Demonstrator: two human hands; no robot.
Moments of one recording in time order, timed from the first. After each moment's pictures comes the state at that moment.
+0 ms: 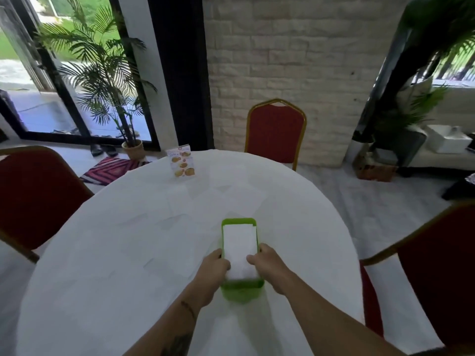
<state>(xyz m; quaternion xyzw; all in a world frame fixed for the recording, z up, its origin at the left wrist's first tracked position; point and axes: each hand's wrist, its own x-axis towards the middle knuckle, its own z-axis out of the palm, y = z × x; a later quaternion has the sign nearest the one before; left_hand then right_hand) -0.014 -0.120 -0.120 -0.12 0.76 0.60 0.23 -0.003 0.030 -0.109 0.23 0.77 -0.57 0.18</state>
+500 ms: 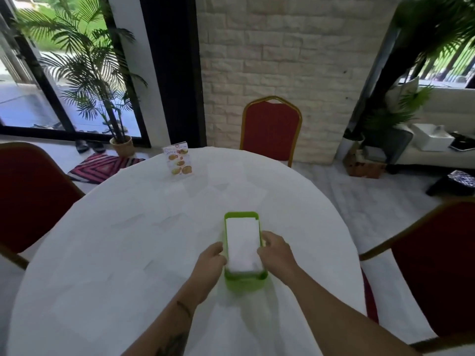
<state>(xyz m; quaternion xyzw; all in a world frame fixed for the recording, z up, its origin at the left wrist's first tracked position) -0.028 -0.142 -0.112 -0.07 0.75 0.62 0.21 -0.015 0.031 -0.102 0.22 0.83 -0.50 0.08</state>
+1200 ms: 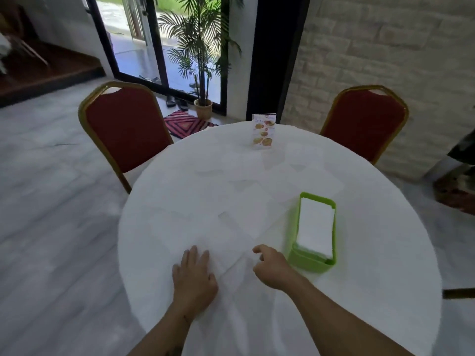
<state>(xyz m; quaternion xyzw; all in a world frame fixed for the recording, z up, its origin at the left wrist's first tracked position) 0.079 -0.305 -0.207 -0.15 0.96 0.21 0.11 0.019 -0.111 -0.150 0.01 0.89 -0.34 0.29</state>
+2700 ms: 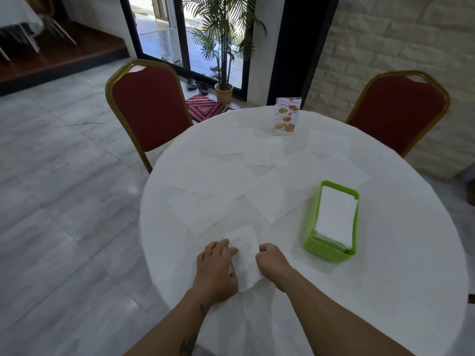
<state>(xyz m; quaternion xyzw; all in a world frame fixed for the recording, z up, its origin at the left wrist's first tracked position) 0.113 -0.296 -0.202 -0.07 0.96 0.23 0.12 0.050 -0.153 -0.166 0.11 0.84 -0.41 0.32</state>
